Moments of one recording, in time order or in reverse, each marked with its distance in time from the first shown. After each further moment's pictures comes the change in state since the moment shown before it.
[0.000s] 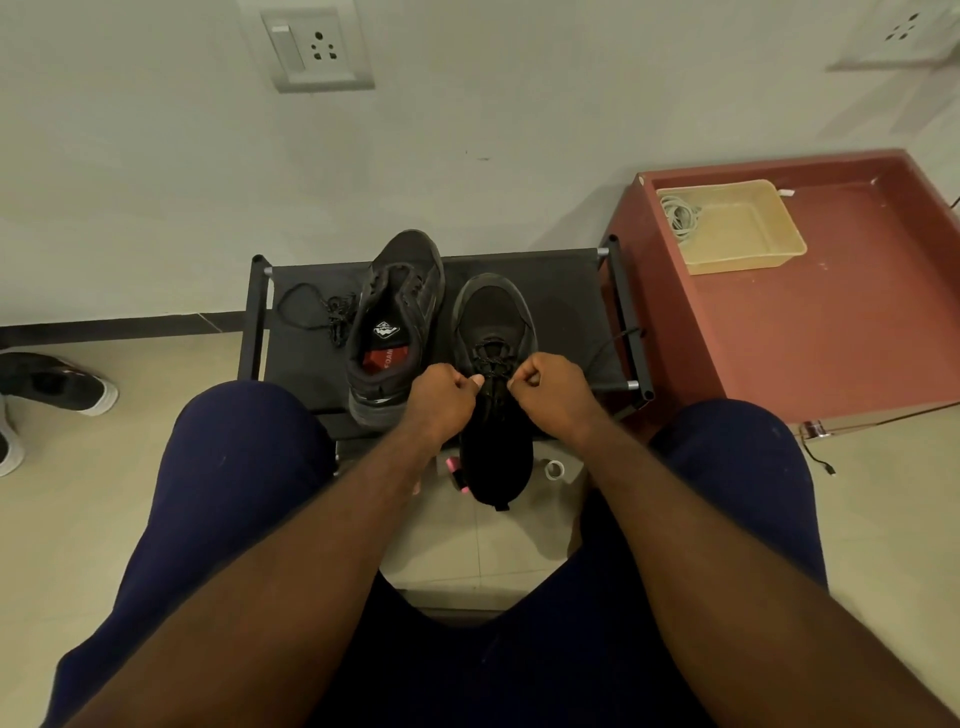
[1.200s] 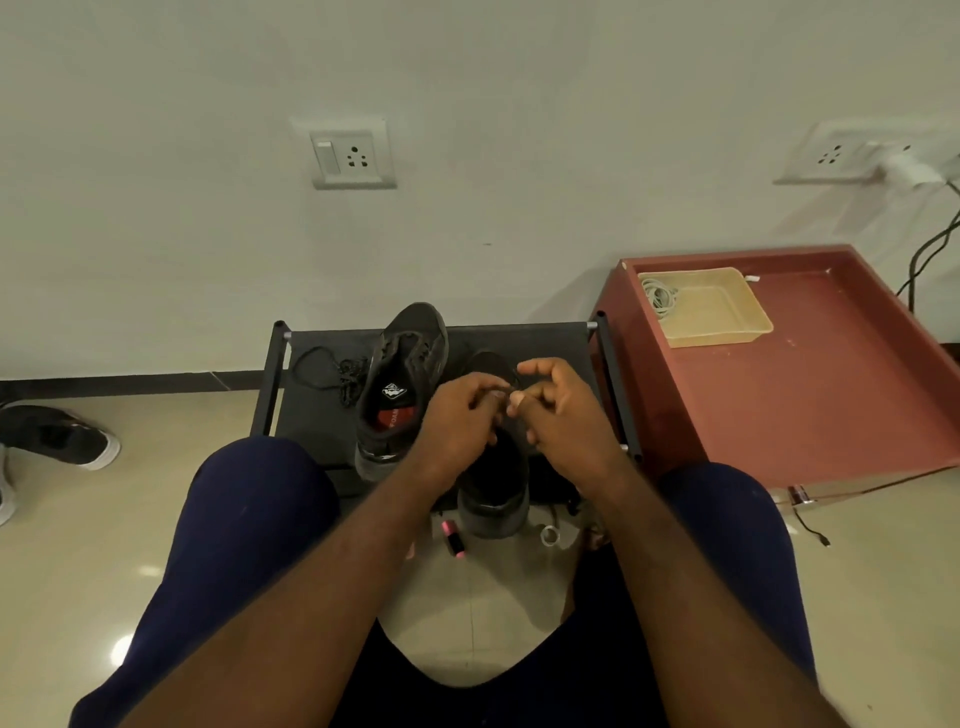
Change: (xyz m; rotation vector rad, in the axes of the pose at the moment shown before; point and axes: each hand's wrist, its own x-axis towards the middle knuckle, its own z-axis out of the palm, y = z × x) left_hand -0.033 0.053 -0.034 -0.335 -0.006 0.375; right_hand -0.045 -0.057 -0.053 0.460 0.052 -0.199
